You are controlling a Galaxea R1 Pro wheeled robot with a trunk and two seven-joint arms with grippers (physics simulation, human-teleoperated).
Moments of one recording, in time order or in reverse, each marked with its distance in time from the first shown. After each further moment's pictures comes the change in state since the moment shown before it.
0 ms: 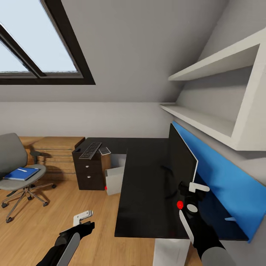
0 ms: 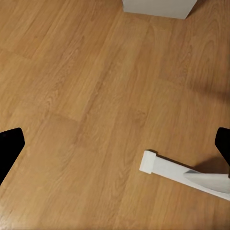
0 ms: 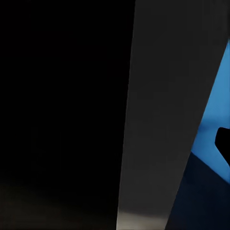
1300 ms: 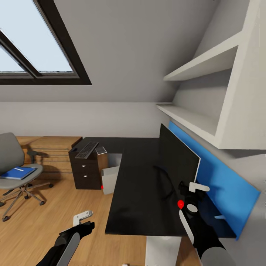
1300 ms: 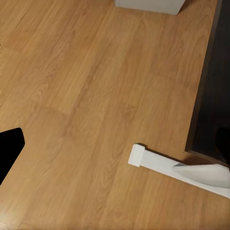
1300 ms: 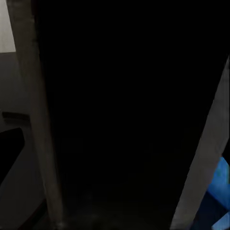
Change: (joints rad) left arm 0.000 0.000 0.001 0.000 0.002 0.000 0.000; right arm 0.000 0.000 0.000 0.000 0.000 0.000 0.001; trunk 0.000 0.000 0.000
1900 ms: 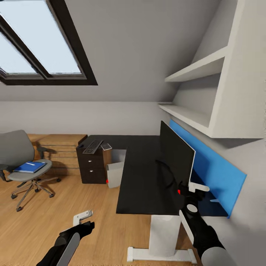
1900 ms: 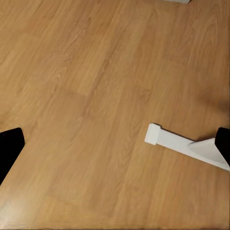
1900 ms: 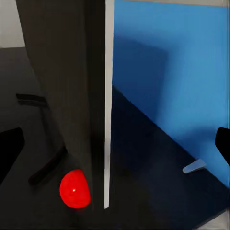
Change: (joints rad) left arm 0.000 0.000 0.000 0.000 0.000 0.000 0.000; right arm 0.000 0.000 0.002 0.001 0.000 0.000 0.000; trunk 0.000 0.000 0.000
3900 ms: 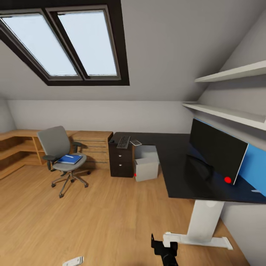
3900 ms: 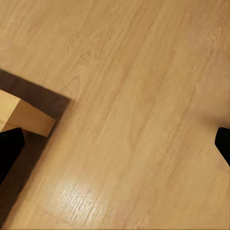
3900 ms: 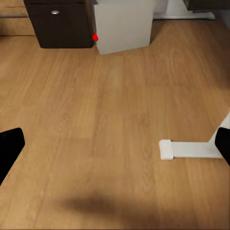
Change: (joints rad) left arm 0.000 -0.020 -0.046 0.717 -0.149 -0.617 -0.085; right arm 0.095 0.132 0.095 0.662 -0.008 -0.425 0.282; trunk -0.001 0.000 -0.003
